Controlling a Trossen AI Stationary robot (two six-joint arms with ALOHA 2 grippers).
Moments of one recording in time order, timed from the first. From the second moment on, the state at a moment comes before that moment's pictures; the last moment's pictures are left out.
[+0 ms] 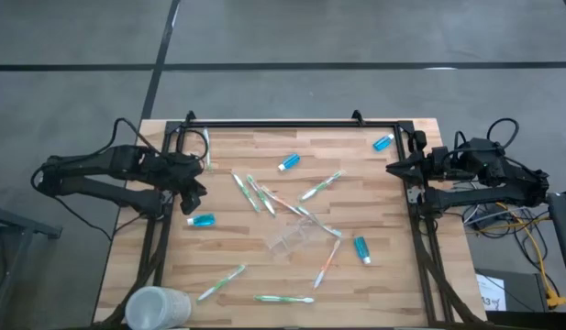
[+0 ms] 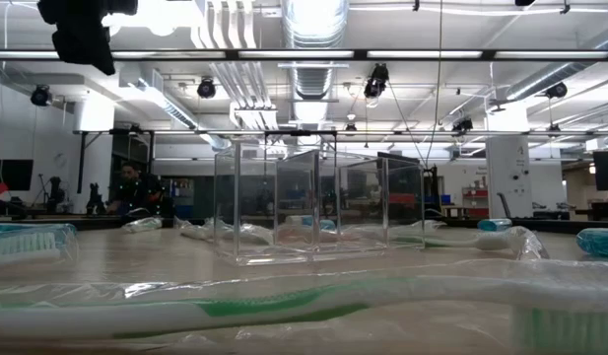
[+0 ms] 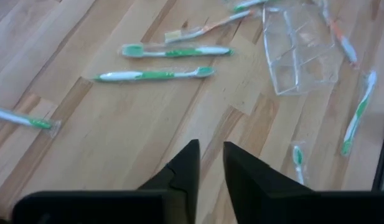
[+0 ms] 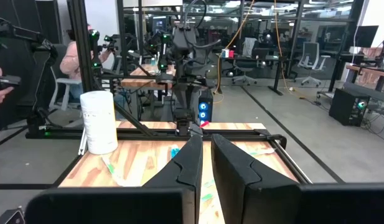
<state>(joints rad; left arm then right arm) 0.00 0.80 1.02 -1.17 -0.06 -0.53 0.00 0.39 0.78 -0.39 0.00 0.00</state>
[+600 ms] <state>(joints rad) 0.00 0.89 1.01 -1.11 0.04 -0.51 0.00 0.39 0.78 -0.39 0.00 0.00</state>
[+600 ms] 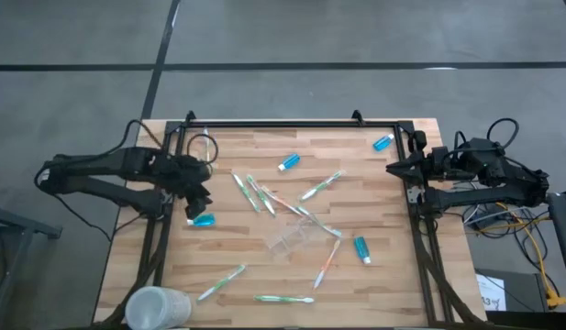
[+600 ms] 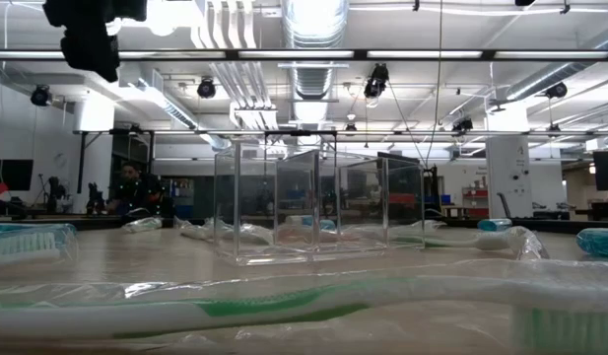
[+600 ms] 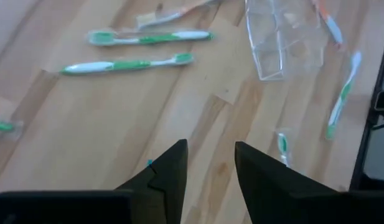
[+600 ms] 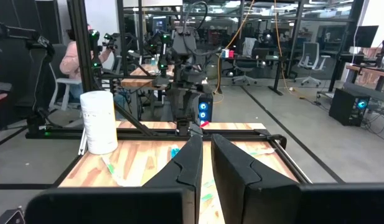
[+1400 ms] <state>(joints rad) -0.15 1.22 1.01 -0.66 0.06 -0.51 0.00 0.39 0.78 -0.39 0.00 0.00</state>
